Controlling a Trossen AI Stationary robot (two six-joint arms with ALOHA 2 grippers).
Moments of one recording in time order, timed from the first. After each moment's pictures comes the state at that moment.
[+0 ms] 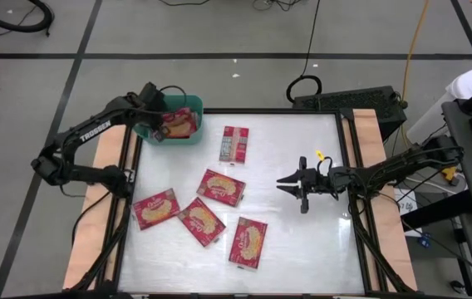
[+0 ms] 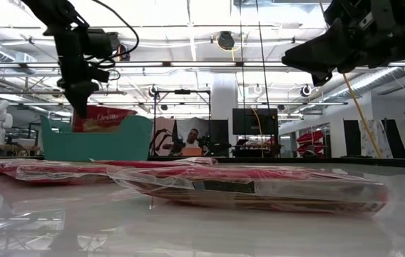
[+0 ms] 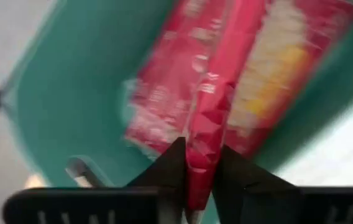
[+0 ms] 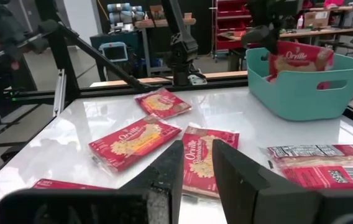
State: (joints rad) left arm 0.94 1.23 0.94 -0.86 -0.21 0.26; right arm 0.20 1.01 0.19 0.72 0.23 0.11
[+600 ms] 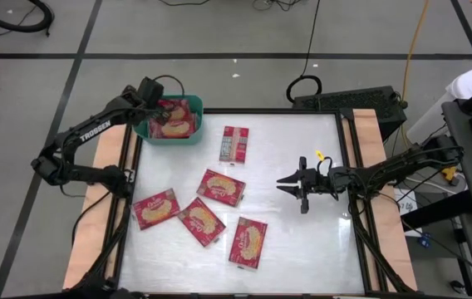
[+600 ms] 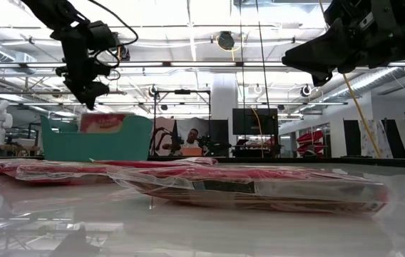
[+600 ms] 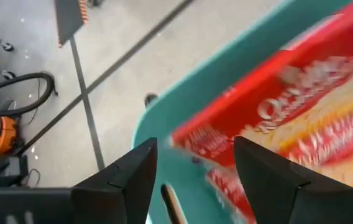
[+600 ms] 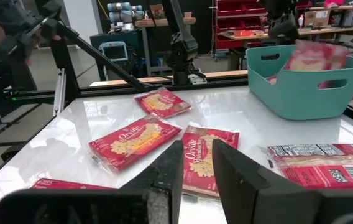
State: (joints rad) left arm 0.94 1.23 0.94 -0.64 -0.50 0.16; right arm 0.20 1.01 0.19 0.72 0.23 0.11
